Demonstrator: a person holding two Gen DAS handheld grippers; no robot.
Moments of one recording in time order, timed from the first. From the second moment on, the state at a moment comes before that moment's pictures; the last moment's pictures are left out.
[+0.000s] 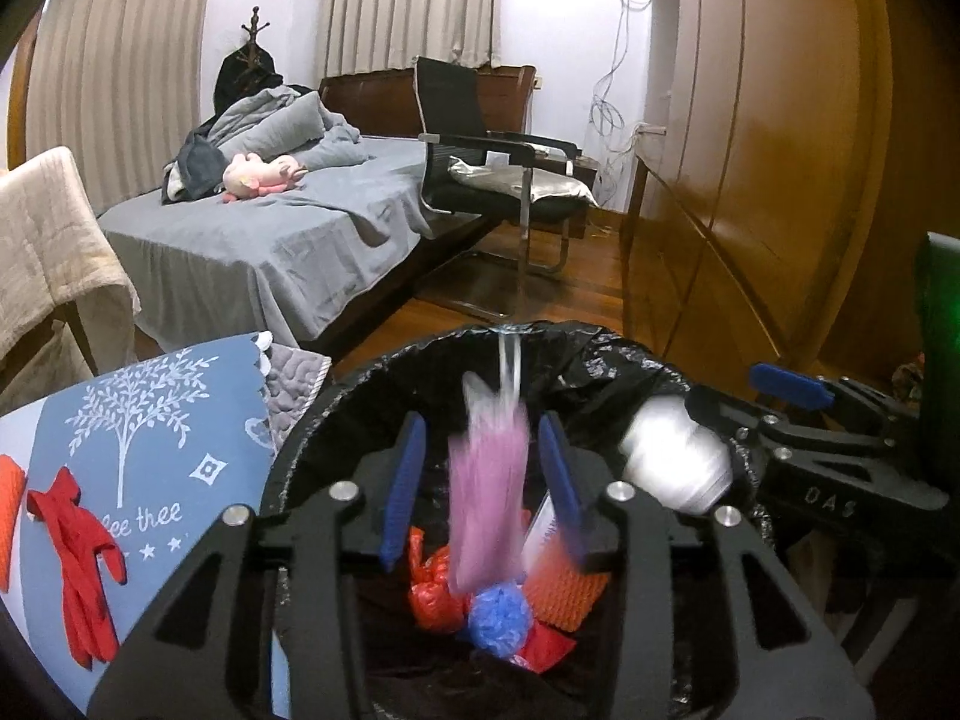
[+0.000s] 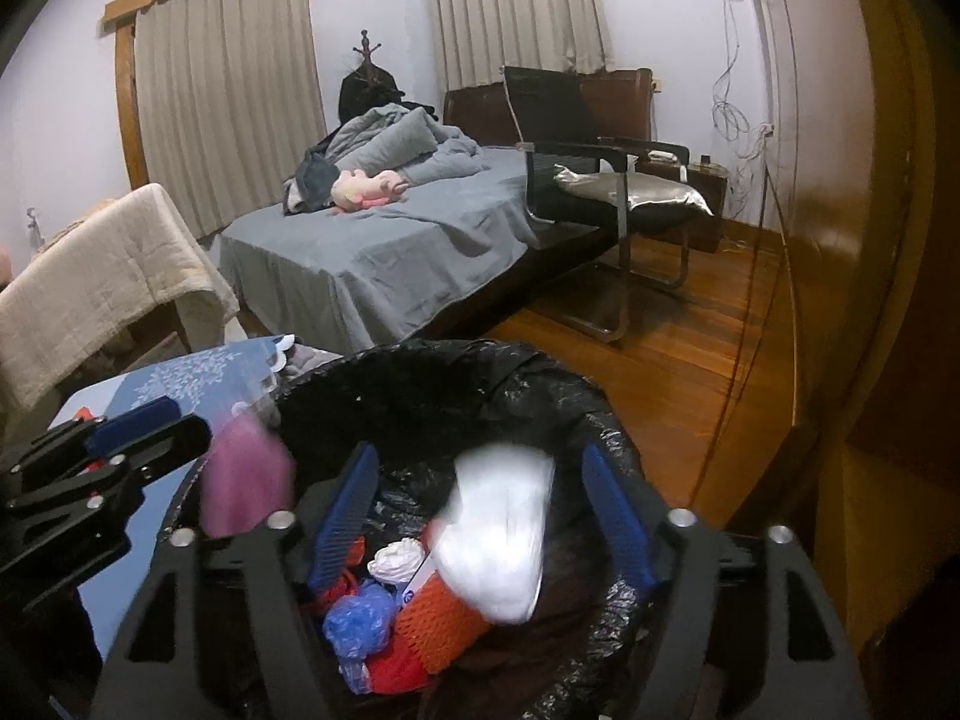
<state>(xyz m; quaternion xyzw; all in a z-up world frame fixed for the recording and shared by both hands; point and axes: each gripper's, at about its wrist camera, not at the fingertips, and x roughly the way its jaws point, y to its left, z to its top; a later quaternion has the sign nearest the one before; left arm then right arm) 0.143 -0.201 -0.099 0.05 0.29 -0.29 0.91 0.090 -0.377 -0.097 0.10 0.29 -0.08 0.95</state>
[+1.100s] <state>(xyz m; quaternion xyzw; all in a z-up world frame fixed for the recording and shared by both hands) 0.135 0.048 -0.103 0.00 0.29 -0.03 0.96 0.152 -0.198 -0.087 0.06 0.32 0.07 0.94</state>
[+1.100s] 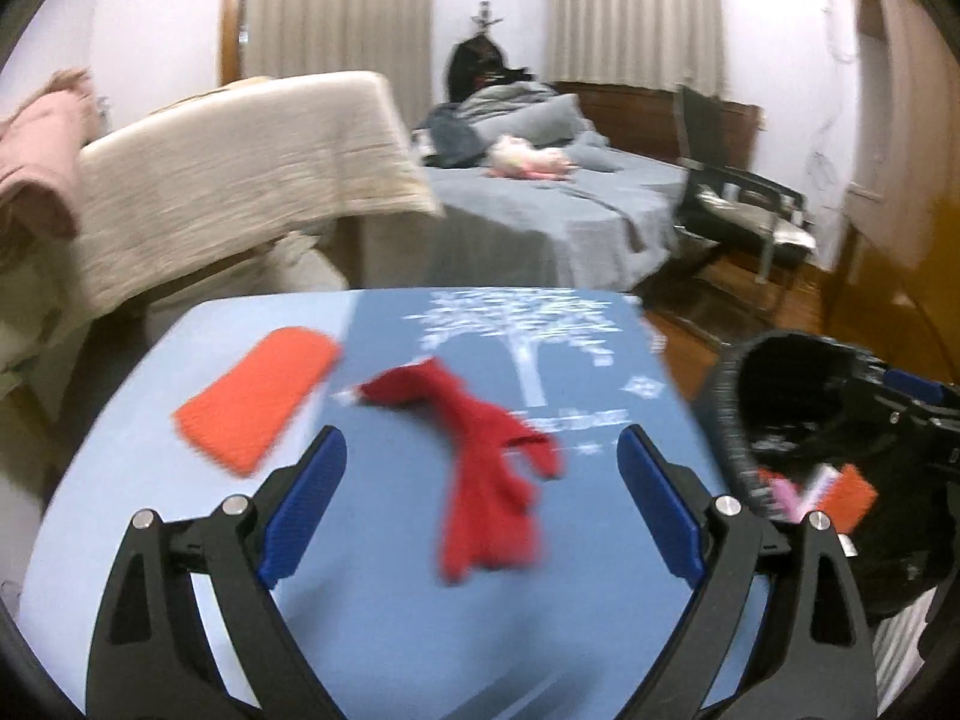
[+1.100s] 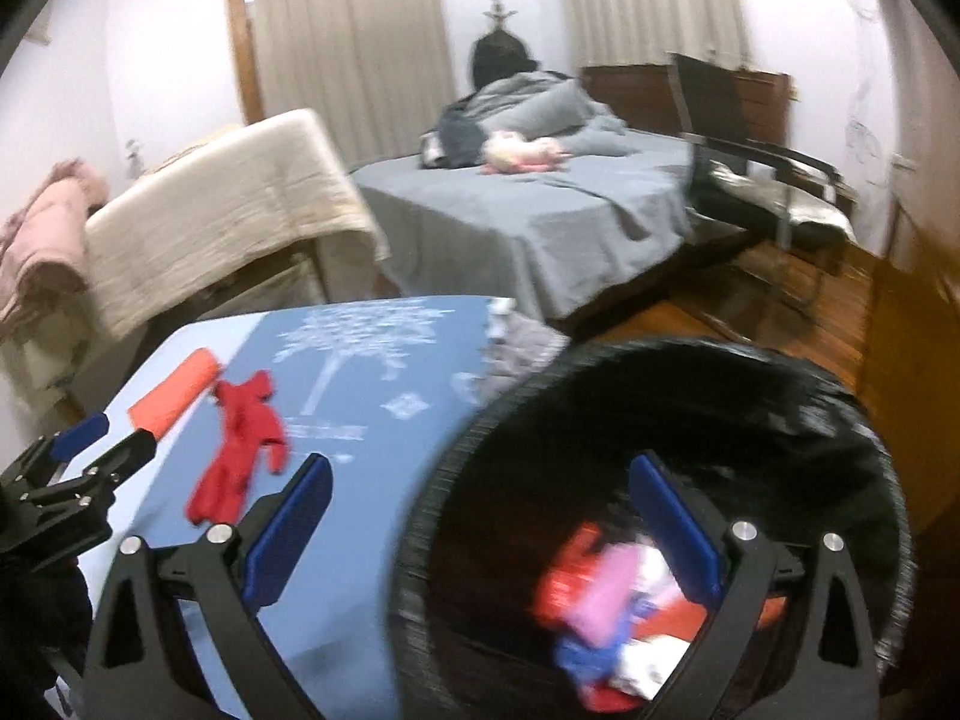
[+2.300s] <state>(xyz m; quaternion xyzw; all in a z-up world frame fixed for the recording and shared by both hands) 0.226 0.198 -0.149 -0.02 0.34 0.09 0.94 0.263 -0.008 -0.164 -0.01 0.42 0.18 0.89</state>
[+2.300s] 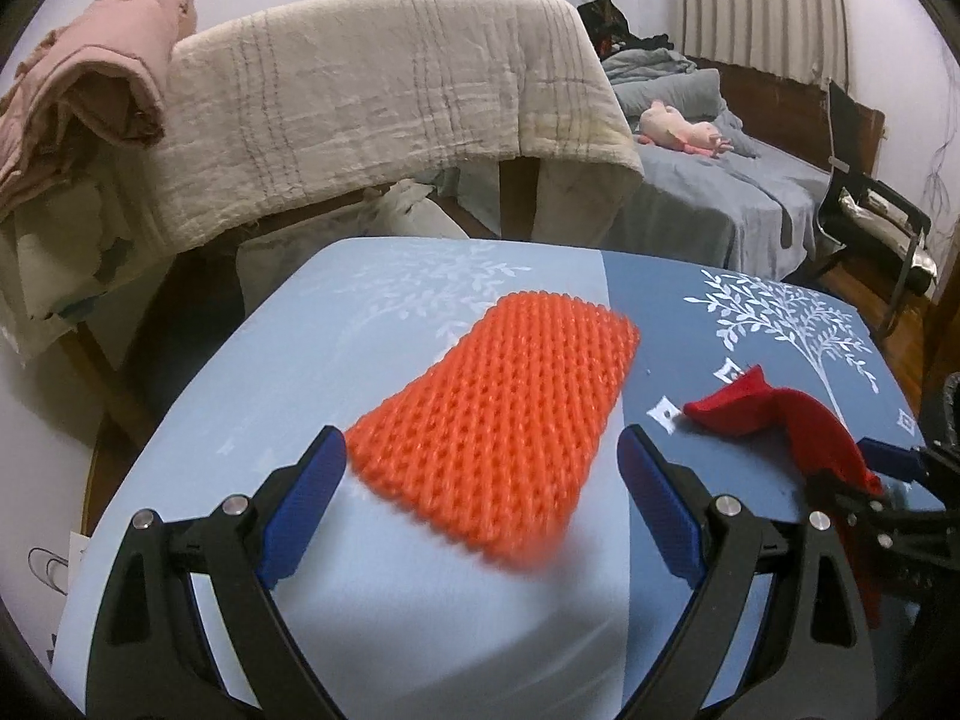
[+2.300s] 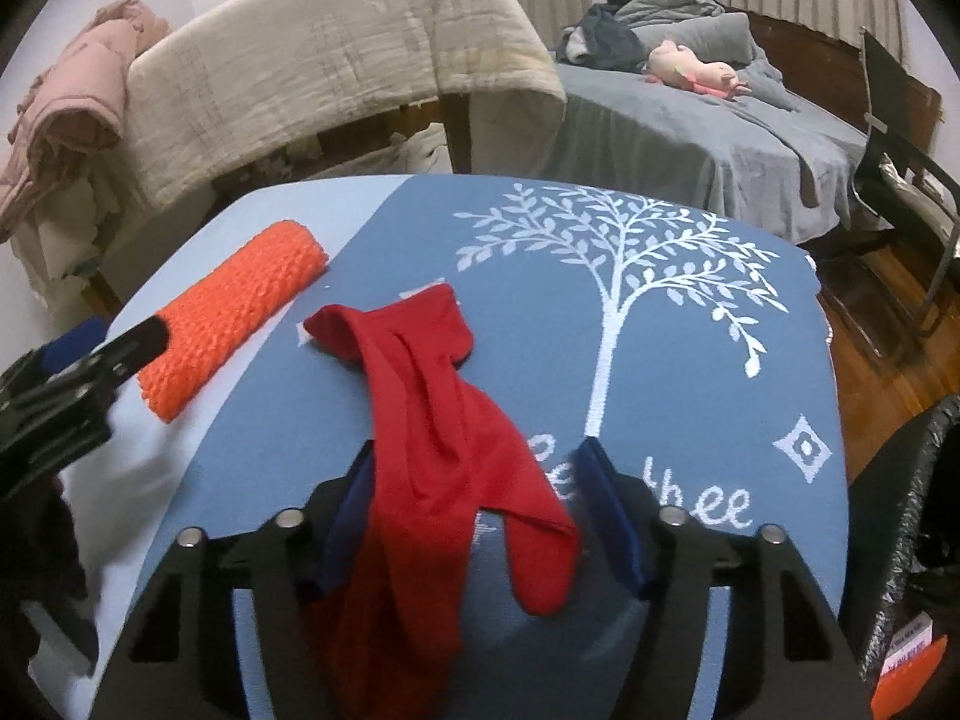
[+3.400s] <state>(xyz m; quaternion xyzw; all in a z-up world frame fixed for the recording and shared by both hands) 0.241 0.202 -0.163 -0.04 0.39 0.11 0.91 0.259 -0.010 -0.142 0.02 0.39 0.22 0.89</state>
